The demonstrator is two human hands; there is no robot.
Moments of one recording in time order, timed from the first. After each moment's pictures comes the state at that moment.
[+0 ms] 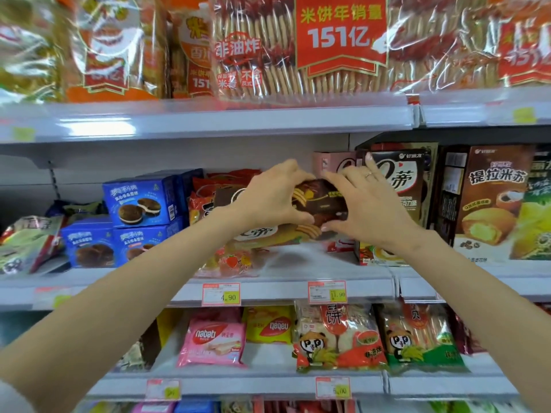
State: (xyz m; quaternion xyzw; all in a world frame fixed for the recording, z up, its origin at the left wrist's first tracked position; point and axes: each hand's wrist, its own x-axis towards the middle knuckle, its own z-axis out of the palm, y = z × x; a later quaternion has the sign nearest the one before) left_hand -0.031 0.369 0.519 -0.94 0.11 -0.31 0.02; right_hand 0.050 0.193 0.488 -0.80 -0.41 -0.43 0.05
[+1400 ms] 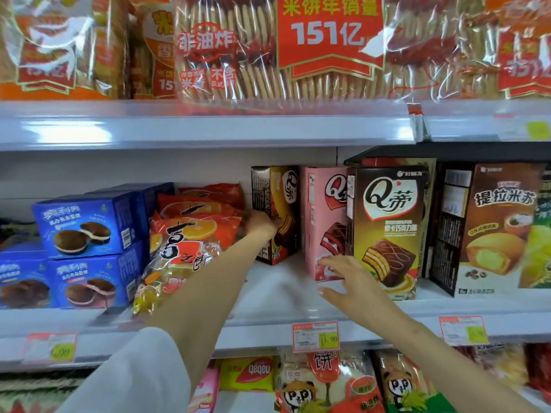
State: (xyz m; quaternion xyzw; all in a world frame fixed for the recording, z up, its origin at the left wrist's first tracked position) left_hand 0.175 0.426 0.453 -0.89 -0.24 -0.21 -0.33; right_hand 0.103 0.199 0.390 -0.86 -0.36 -0.13 0.34
